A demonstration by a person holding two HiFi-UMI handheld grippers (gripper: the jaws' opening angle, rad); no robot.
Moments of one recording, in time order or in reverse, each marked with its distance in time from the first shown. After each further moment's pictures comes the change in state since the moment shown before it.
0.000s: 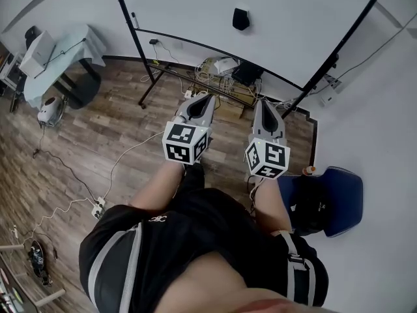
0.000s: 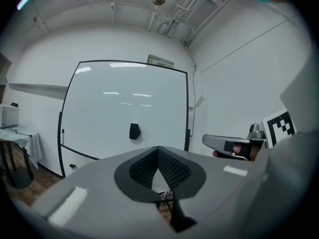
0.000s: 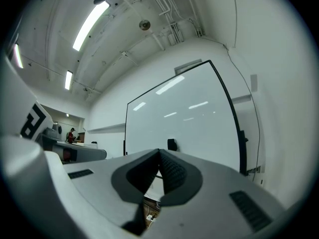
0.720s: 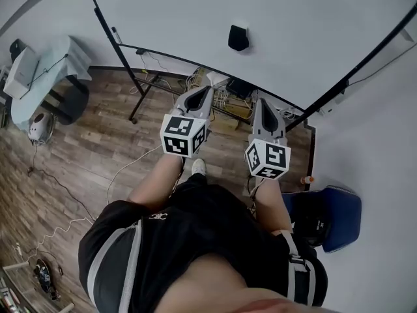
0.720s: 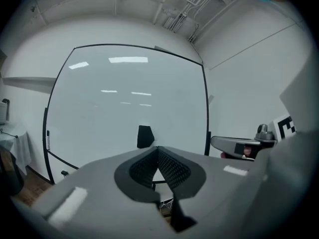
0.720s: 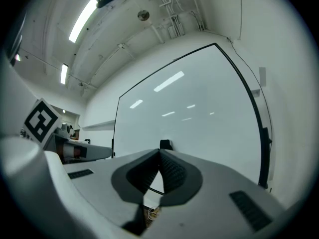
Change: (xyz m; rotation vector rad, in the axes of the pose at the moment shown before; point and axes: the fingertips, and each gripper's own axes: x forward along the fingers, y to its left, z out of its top) left arm 0.160 0.102 0.021 -0.006 -0.001 -0.032; right arm 0.160 -0.045 -0.014 -0.021 0.000 -0.027
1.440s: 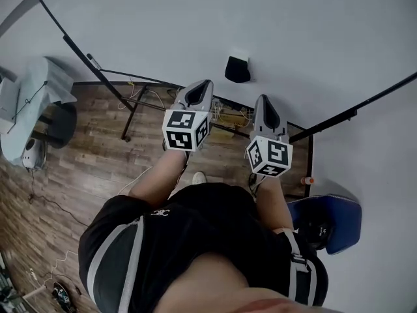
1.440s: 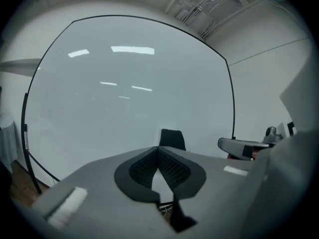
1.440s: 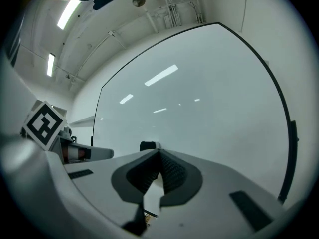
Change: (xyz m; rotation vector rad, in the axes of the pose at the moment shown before) left arm 0.165 0.099 0.019 -0.070 0.045 -0.045; right arm 0.164 -0.050 -0.008 0.002 0.043 -0.105
